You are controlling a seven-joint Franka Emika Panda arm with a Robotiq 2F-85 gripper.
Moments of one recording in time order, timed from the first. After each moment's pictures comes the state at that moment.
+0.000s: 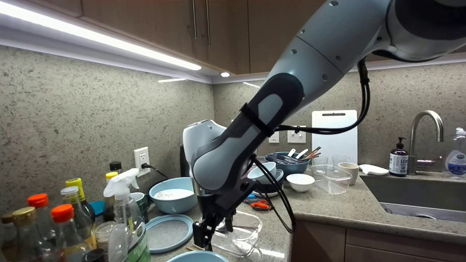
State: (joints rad) arm 0.32 0.56 0.07 -1.80 -0.21 2.31 0.22
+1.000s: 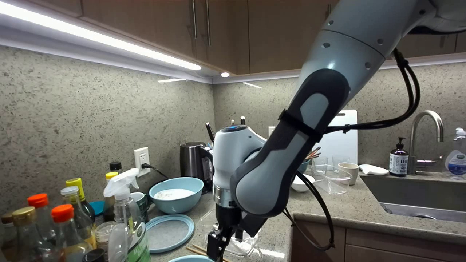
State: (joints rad) arm 0.32 0.41 0.05 -2.16 -0.21 2.70 0.24
